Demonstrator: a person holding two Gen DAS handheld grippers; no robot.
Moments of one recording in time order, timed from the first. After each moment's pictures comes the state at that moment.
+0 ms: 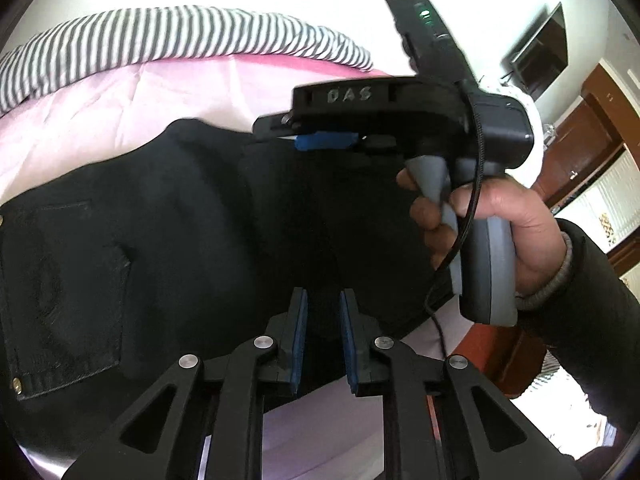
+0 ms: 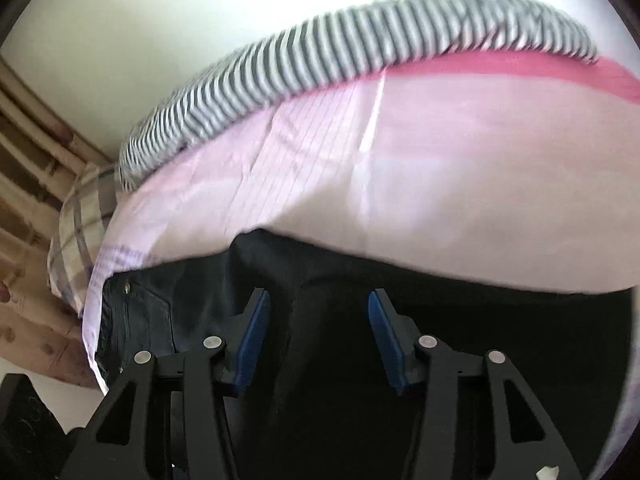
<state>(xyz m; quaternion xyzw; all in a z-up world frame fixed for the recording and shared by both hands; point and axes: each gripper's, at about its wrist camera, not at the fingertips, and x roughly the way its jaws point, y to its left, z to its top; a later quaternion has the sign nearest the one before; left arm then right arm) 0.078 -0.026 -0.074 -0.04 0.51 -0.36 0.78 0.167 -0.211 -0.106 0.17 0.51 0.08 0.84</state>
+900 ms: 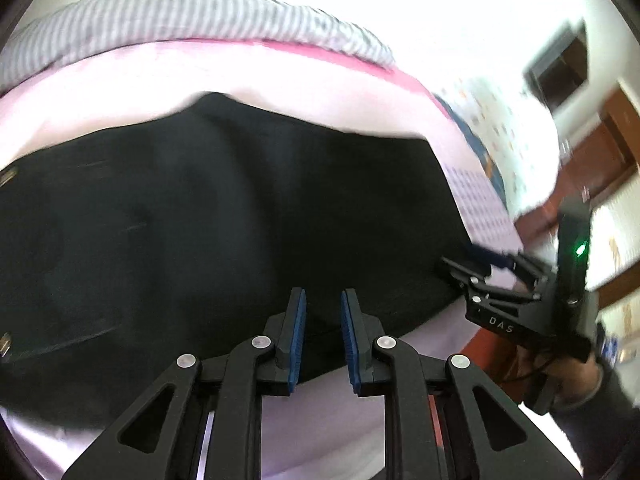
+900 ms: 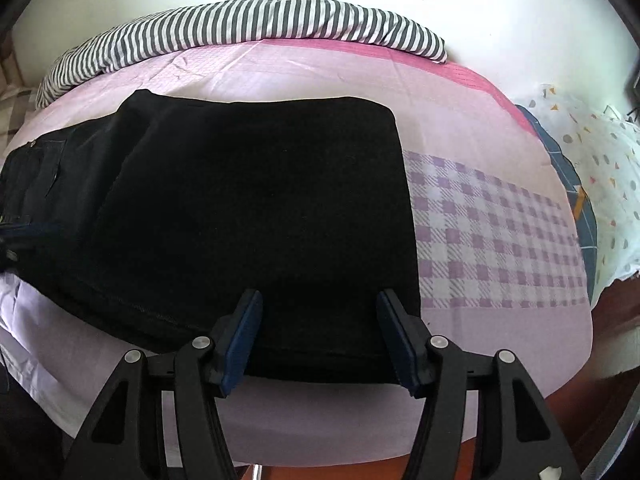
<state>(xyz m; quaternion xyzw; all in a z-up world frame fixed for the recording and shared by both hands) 0.078 0.002 -0.091 -0.08 0.53 -0.31 0.79 -0.008 -0.234 -0.112 -0.02 0.53 -0.11 0.84</state>
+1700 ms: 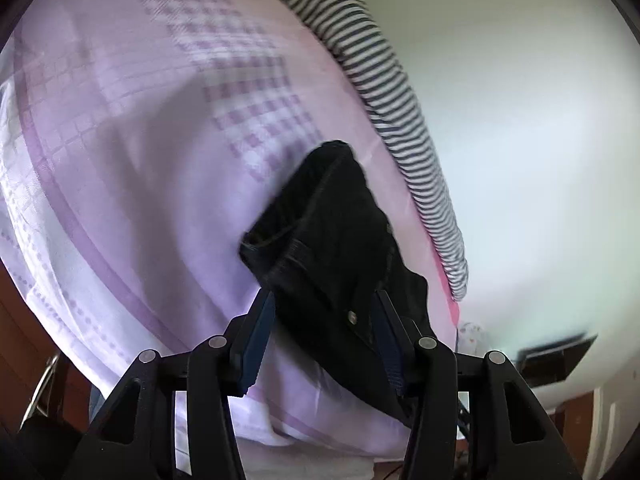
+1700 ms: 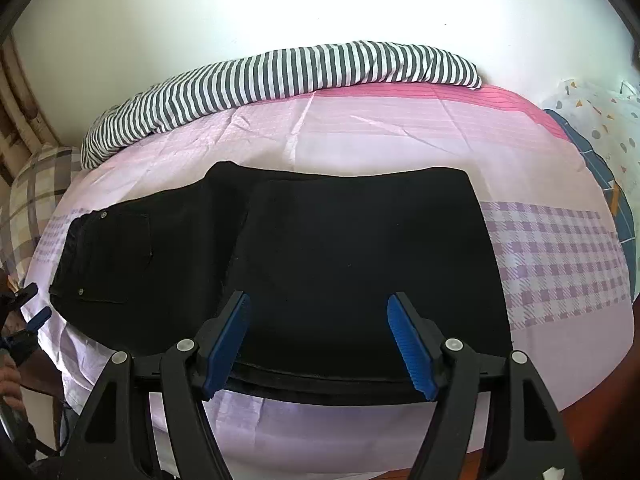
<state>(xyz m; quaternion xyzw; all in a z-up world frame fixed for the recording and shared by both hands) 0.038 0.293 -0.122 -0.48 0.42 -0.07 0.77 0.015 -0.184 -0.068 0.07 0.48 -0.06 0.87</state>
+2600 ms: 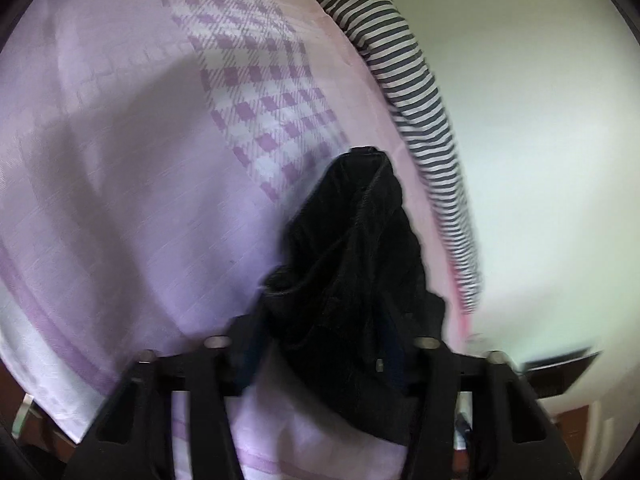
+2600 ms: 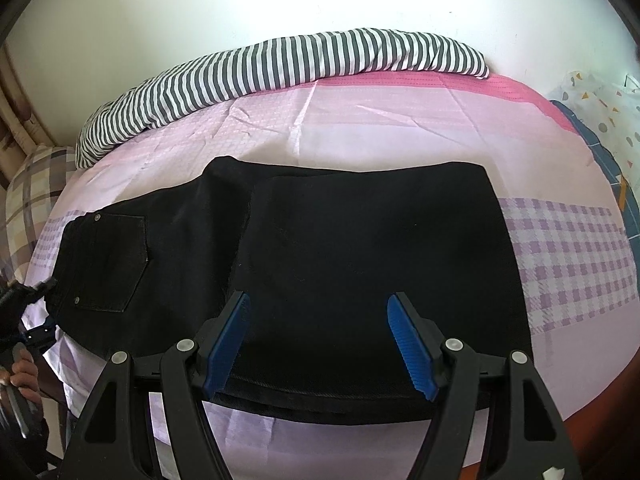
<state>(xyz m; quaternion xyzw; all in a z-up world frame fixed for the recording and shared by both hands) 0.068 0.294 -0.152 -0.47 0.44 -0.05 0.77 0.029 -0.174 -0.076 0.09 0.50 -0.06 0.86</state>
